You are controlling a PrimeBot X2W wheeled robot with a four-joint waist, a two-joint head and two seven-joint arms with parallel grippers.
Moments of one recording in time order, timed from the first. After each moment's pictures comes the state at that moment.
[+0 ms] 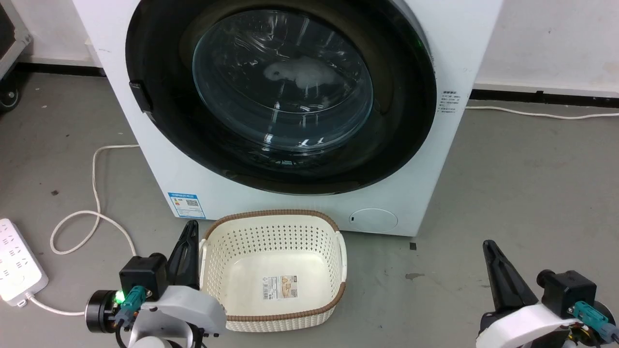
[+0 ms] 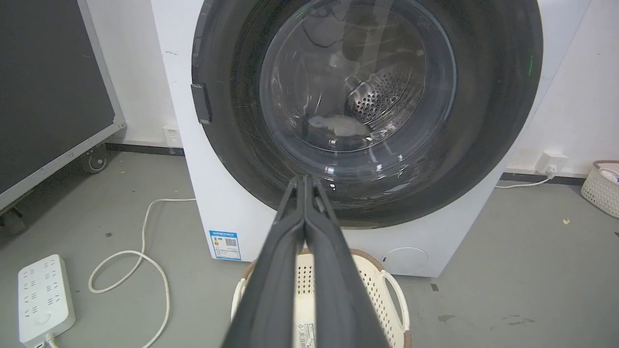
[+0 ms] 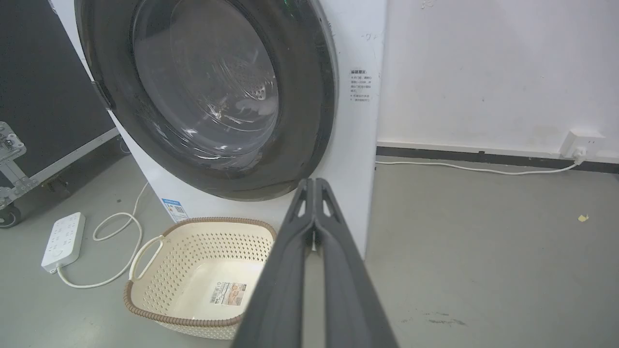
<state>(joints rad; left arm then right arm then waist) -0.10 0.14 -0.12 0.12 -0.22 0.05 -0.12 0.02 -0.05 -0.01 0.04 0.14 0.13 -0.07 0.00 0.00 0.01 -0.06</state>
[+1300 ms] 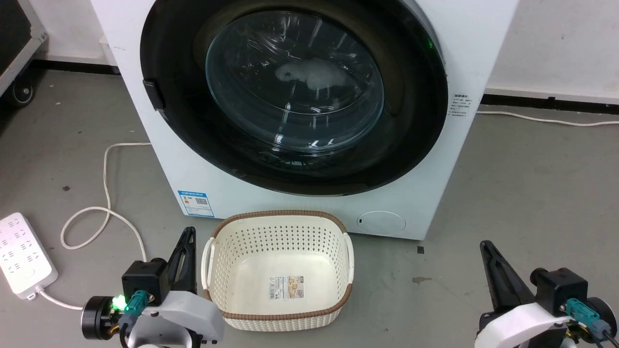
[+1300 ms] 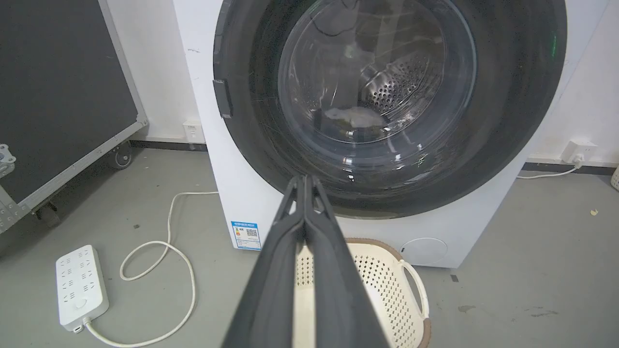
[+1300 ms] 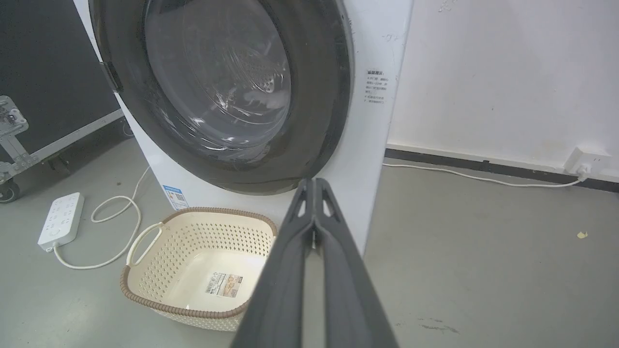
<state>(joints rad) -0.06 0.10 -0.07 0.07 -0.12 0.03 -0.07 0.01 -0.05 0.00 0.02 0.08 0.13 -0.04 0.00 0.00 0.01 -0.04</state>
